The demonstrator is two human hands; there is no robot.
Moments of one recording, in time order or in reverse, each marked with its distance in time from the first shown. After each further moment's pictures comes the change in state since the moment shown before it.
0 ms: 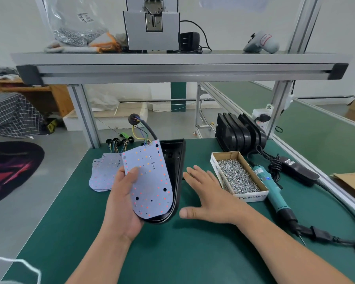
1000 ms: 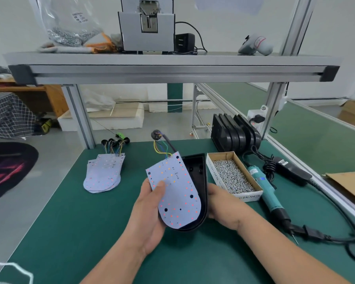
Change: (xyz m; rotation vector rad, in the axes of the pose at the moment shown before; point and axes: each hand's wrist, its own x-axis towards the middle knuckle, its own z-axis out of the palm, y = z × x) left_hand -0.019 -0.040 0.031 0.024 -0.112 -0.205; right_hand -0.024 -0.020 -0.006 1.056 0.013 0.230
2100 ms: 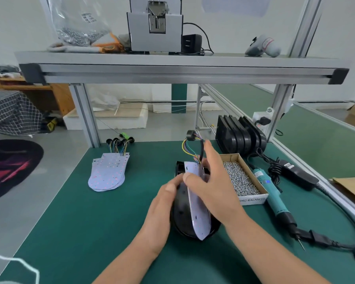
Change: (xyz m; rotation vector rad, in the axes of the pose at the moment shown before) left_hand -0.004 -0.010 0.003 0.477 -0.075 0.114; right_hand 0.013 -0.030 0.025 -0.210 0.485 -0.413
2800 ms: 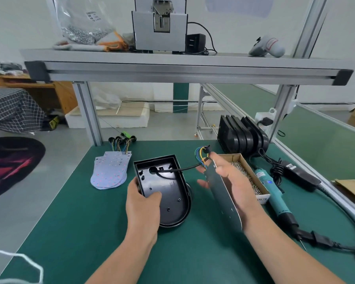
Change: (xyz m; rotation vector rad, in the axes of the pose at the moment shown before) left_hand 0.009 -0.002 -0.022 0.057 0.617 -0.034; right_hand 0.009 0.031 -0.030 0.695 -0.037 0.351
